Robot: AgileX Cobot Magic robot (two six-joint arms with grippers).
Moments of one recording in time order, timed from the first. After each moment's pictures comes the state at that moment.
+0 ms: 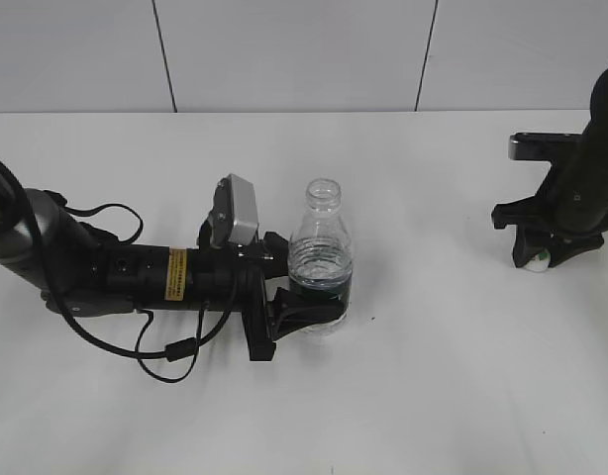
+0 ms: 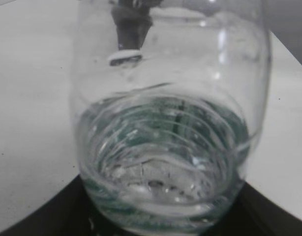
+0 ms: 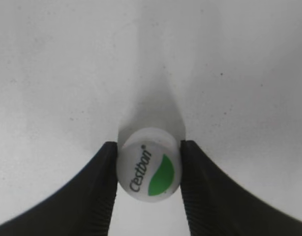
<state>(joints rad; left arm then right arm) -0.40 2.28 -0.96 1.17 -1.14 -0.39 0.07 2.07 -1.25 0.08 0.68 -0.08</state>
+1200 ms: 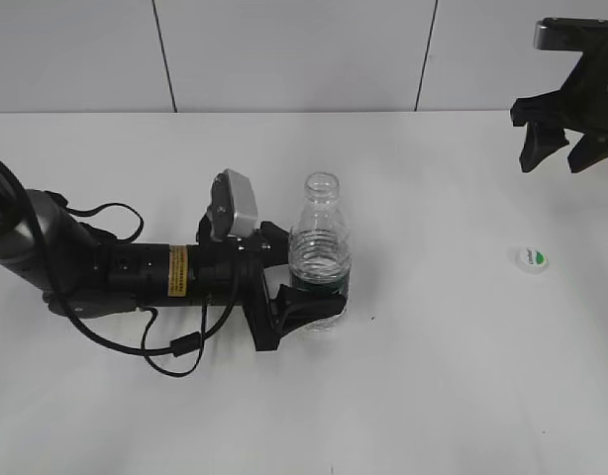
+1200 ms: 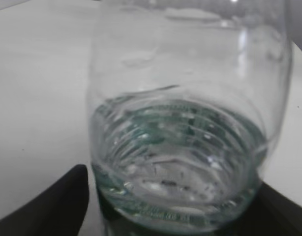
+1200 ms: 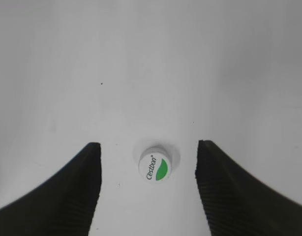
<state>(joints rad) -0.40 2.28 -0.96 1.11 -1.13 -0.39 0.07 1.95 -1.48 0.09 0.88 -0.08</state>
